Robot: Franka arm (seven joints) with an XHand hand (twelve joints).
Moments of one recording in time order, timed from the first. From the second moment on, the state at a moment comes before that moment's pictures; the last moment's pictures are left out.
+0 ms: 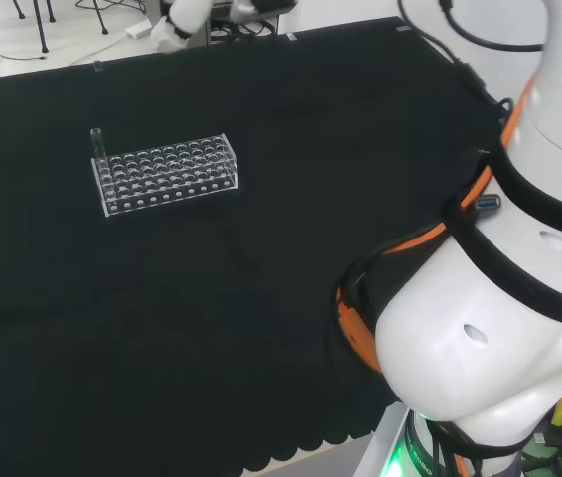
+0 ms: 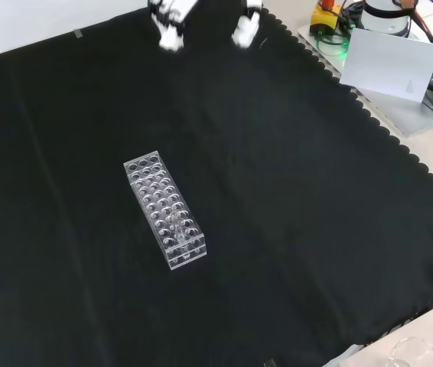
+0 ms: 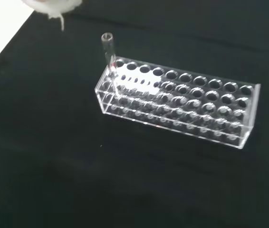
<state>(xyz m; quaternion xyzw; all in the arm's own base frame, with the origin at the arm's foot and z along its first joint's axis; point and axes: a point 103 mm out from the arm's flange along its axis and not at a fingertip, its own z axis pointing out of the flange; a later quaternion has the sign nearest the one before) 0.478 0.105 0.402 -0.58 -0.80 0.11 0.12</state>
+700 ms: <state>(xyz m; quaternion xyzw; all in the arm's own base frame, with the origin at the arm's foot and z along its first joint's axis) 0.547 0.188 0.322 -0.54 -0.82 0.13 0.15</state>
